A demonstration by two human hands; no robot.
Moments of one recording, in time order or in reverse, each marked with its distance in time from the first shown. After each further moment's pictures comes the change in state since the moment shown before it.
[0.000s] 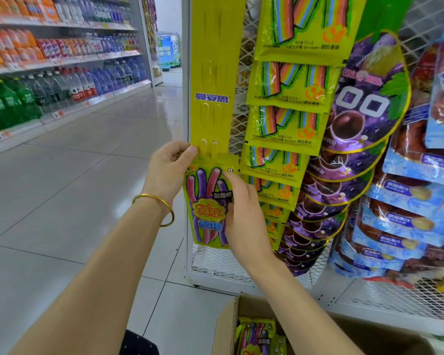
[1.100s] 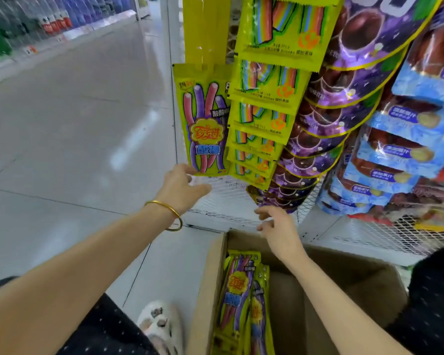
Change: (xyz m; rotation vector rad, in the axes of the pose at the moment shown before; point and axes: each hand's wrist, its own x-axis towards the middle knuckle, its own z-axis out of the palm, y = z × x) left_hand -0.098 -0.077 0.019 0.497 -0.209 -0.451; right_hand -0.107 0.158 -0.002 0.017 -0.231 0.452
